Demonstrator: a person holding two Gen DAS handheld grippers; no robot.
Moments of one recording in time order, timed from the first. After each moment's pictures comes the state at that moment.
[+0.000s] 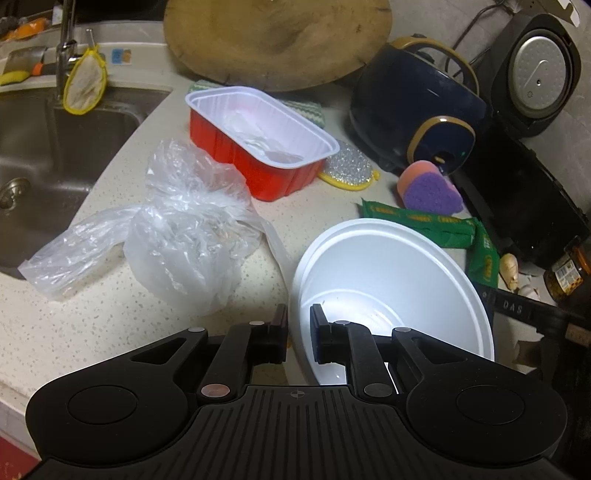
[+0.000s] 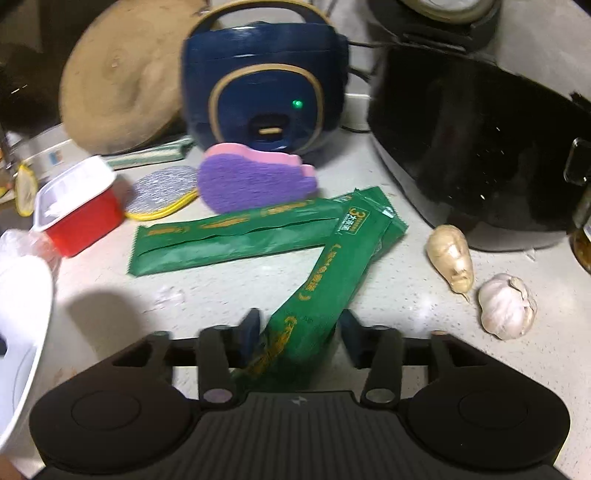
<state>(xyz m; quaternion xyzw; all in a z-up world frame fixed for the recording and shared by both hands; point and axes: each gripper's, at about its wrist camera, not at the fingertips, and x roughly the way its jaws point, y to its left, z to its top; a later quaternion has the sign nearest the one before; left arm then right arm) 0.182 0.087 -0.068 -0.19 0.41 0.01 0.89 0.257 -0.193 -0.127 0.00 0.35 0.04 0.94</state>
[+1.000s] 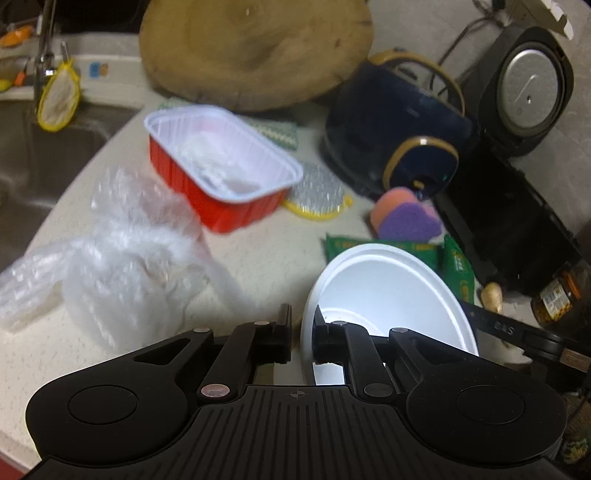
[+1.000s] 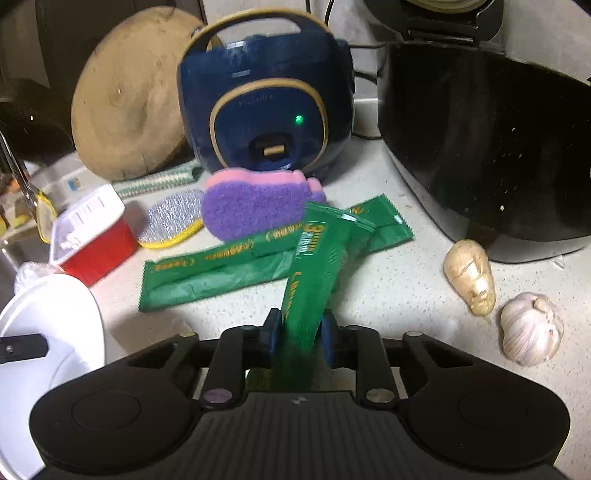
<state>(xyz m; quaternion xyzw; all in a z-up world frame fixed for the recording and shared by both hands) 0.215 0.063 -0.058 -0.20 0.37 0.01 0.91 0.272 -0.210 -0.121 0.05 0.33 0.10 0.94</state>
